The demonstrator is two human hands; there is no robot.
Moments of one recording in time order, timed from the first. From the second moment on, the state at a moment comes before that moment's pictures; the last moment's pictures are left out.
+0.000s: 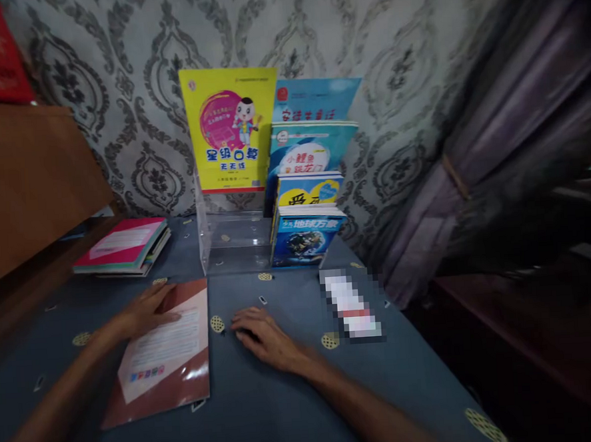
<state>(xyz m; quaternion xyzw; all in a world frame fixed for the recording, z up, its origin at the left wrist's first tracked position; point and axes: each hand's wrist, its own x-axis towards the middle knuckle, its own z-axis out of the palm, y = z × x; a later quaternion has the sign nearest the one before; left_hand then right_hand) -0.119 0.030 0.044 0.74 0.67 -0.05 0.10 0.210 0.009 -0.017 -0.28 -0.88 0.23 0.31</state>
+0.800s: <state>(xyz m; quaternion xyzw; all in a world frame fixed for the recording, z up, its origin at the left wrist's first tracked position) -0.026 -0.020 0.072 0.70 0.69 -0.15 0.04 0.206 -0.021 0.008 -0.29 -0.92 0.16 0.20</state>
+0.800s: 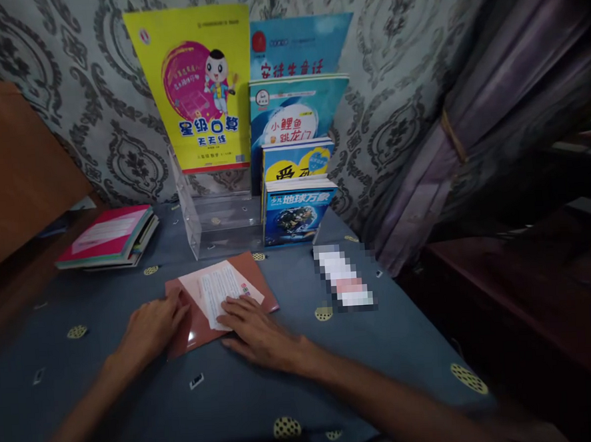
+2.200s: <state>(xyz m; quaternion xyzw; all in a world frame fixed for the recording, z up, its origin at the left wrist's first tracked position) -0.002 0.021 0.026 0.82 0.57 0.00 -0.02 0.226 0.036 -0.001 -0.54 -0.83 0.09 0.10</state>
